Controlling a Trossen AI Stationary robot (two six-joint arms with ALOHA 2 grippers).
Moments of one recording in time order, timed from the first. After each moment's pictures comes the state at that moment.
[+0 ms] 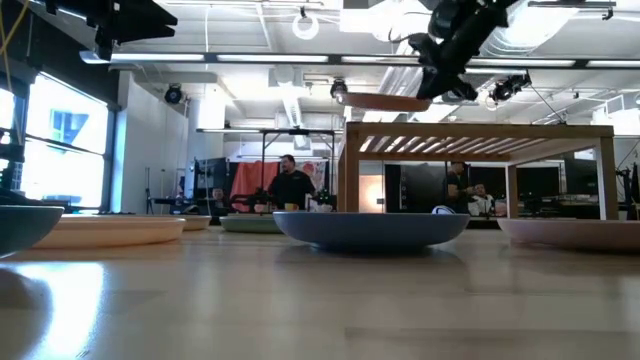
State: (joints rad) left arm -0.08 0.36 0.54 -0.24 -0.65 -0.31; right arm -0.93 1.50 1.52 -0.95 -0.38 0.25
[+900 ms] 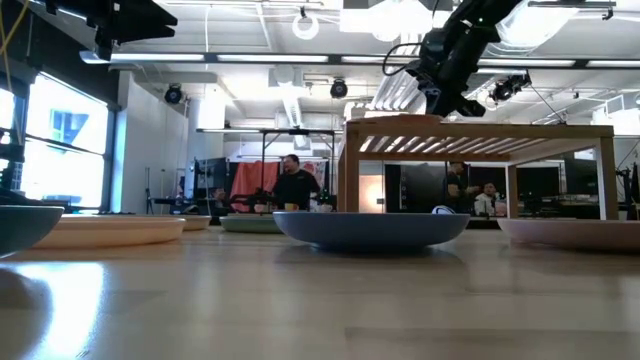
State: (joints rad) left arm -0.08 0.36 0.54 -0.24 -0.65 -0.31; right arm -0.94 1.59 1.52 -1.07 -0.34 0.29
